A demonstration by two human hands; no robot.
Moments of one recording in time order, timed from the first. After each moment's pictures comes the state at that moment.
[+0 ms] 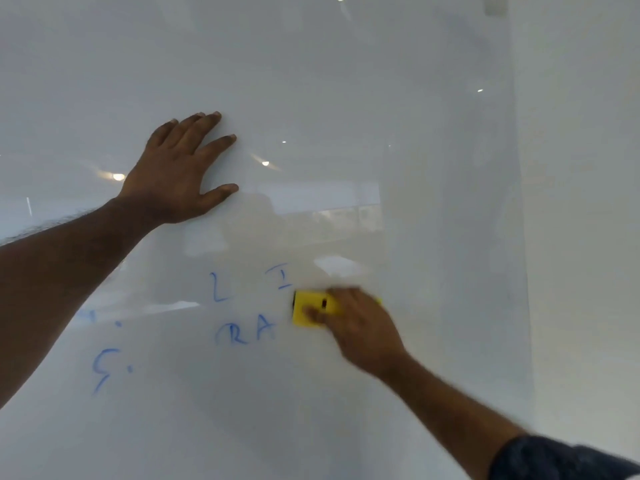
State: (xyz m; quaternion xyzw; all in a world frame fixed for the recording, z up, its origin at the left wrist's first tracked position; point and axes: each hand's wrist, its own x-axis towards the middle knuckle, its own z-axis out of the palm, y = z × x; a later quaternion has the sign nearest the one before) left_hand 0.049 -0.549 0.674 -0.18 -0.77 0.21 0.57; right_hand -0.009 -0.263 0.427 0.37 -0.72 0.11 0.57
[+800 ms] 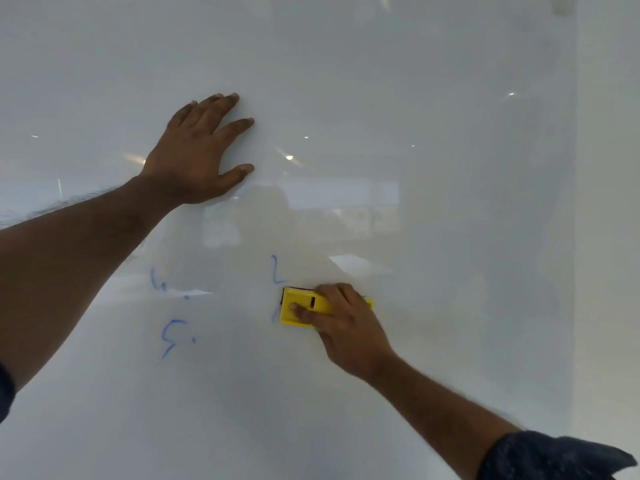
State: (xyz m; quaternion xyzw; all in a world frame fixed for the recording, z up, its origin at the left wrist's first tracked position) left_hand 0.076 -0.612 0.677 -0.17 -0.79 0.18 0.57; right_hand 0.022 -0.354 0.427 0.44 -0.72 0.13 0.52
